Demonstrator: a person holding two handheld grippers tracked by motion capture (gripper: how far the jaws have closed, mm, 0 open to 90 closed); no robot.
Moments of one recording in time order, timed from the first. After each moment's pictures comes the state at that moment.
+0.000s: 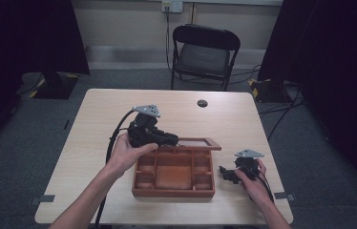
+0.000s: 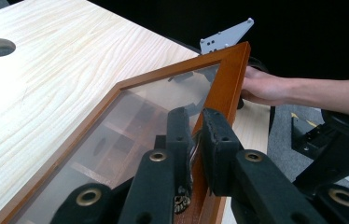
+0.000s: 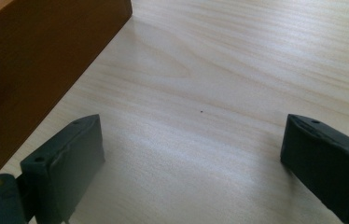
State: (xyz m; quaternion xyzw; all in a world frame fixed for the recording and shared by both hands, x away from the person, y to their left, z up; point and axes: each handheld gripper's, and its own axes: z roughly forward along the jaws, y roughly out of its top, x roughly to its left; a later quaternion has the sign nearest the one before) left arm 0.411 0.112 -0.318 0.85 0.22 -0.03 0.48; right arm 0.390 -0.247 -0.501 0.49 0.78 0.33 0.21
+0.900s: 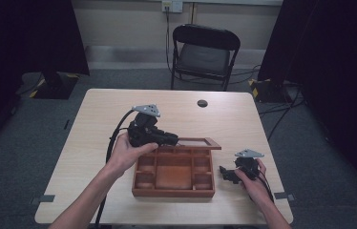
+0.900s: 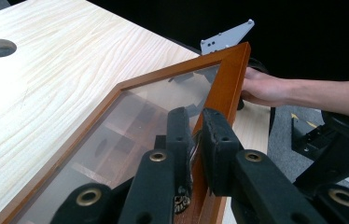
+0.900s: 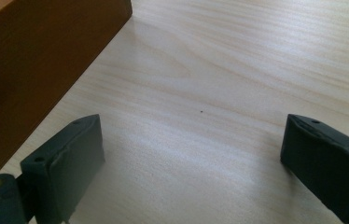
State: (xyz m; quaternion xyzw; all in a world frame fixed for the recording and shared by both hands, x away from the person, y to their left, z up) left arm 0.411 0.112 -0.318 0.85 0.23 -0.03 0.48; right arm 0.390 -0.247 -0.501 0.49 0.78 0.33 0.21
